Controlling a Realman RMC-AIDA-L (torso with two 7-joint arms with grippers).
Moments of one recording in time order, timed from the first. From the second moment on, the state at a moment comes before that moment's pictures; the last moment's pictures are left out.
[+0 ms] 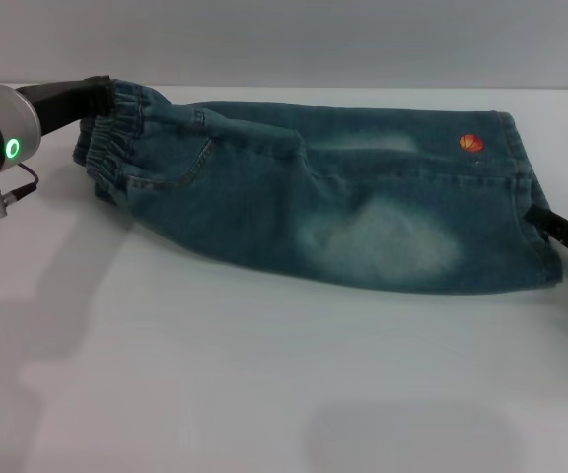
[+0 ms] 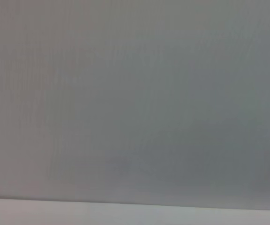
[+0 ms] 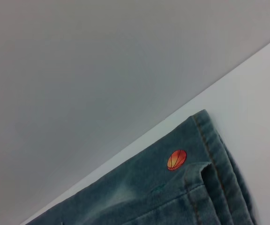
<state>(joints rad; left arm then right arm) -0.28 -2.06 -1.58 -1.38 2.60 -0.51 0.07 0.34 2.07 2.27 0.42 -1.38 0.94 -1.46</state>
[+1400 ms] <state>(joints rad) -0.28 -2.06 -1.57 -1.38 2.60 -0.50 0.07 0.37 2.07 2.27 0.41 -1.38 0.94 -1.46</state>
